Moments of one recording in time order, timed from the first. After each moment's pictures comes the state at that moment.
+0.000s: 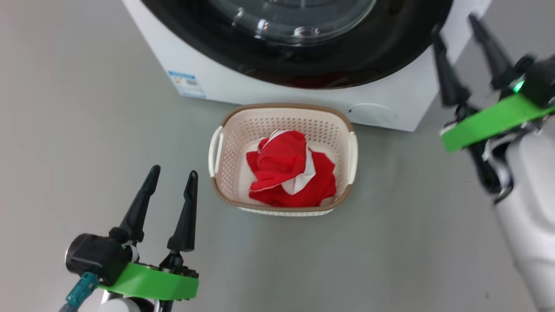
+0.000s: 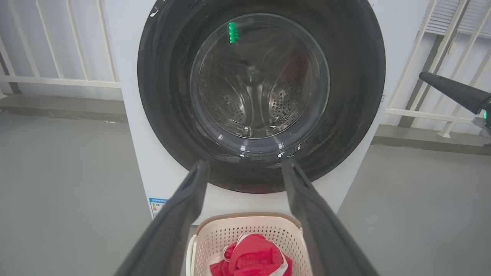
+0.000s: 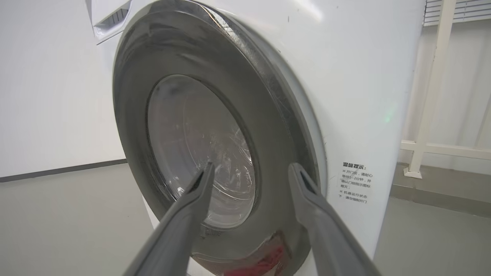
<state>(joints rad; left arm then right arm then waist) -0.20 0.05 -0.10 0.08 -0.26 -0.12 -0.25 -0.74 -0.27 0.21 0.48 0.48 0.13 -0.26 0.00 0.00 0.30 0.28</state>
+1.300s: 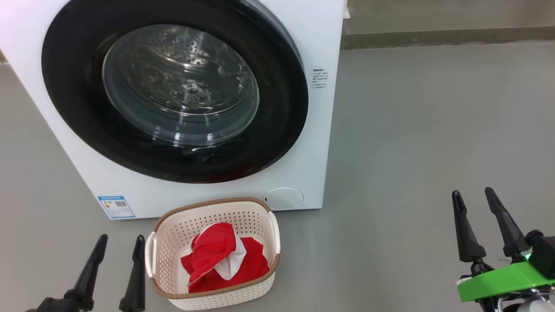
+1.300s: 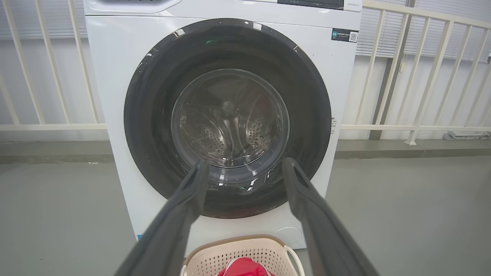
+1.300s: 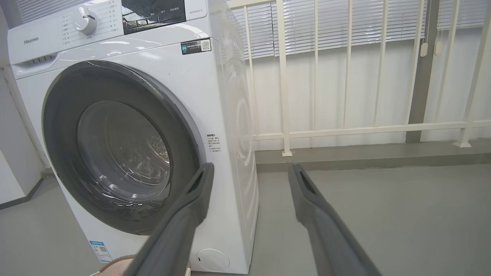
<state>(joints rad) 0.04 0.12 0.05 0.06 -0.24 -0.13 -0.25 -0.01 -0.12 -0.07 0.15 0.36 0.13 -0.26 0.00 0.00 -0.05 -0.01</state>
